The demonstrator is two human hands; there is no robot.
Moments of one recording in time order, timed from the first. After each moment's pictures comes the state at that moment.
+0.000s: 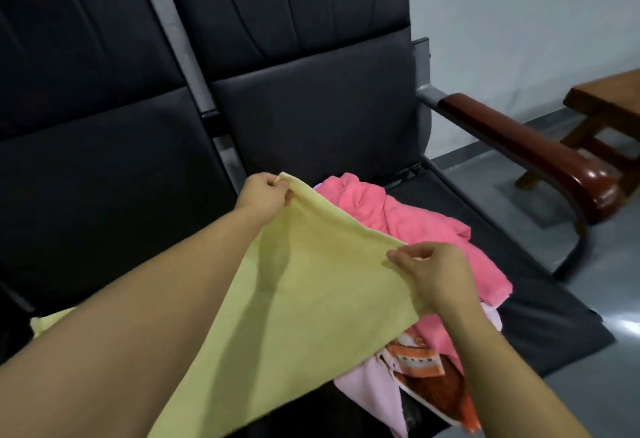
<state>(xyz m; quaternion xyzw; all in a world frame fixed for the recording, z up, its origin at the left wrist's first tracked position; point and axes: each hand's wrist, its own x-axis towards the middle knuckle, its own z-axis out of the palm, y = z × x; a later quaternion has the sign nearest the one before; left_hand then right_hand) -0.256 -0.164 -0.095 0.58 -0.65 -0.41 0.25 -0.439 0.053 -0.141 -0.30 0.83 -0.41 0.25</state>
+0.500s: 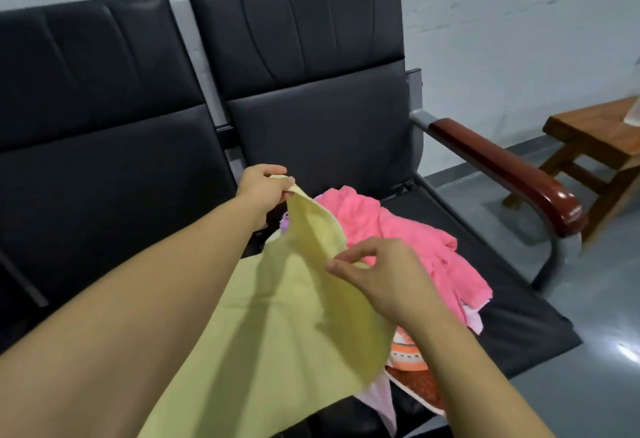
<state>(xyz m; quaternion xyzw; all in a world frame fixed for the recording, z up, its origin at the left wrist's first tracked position) -0.248 -0.145 -0.047 0.55 -0.55 -0.52 0.35 -0.368 0.076 -0.049 -0.48 0.75 -0.36 0.27</state>
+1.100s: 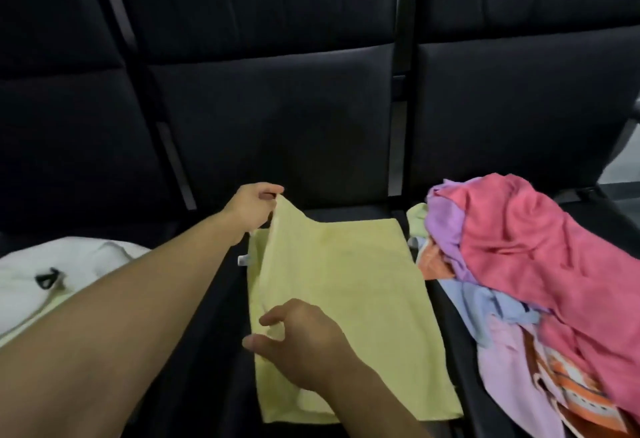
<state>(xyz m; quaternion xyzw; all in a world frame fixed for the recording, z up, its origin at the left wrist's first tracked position) 0.072 -0.177 -0.130 0.67 -0.57 -0.41 0.24 -0.061 0.009 -0.138 -0.66 0.59 -0.10 0.45</state>
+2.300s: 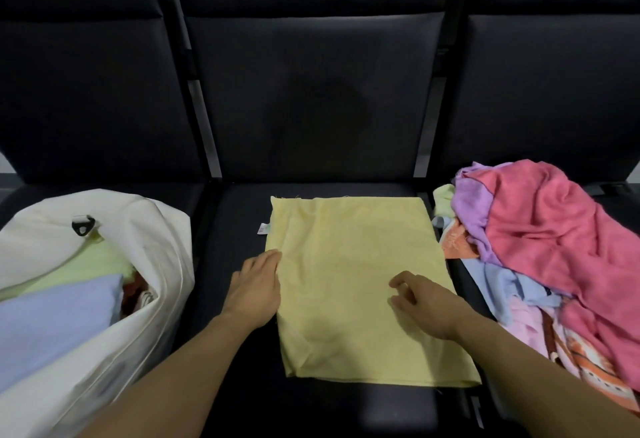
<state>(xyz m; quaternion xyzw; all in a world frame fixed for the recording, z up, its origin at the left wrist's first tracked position) 0.127 -0.031 -0.254 0.68 -0.70 -0.21 0.02 -0.199 -0.009 -0.237 -0.68 0.65 0.02 0.34</state>
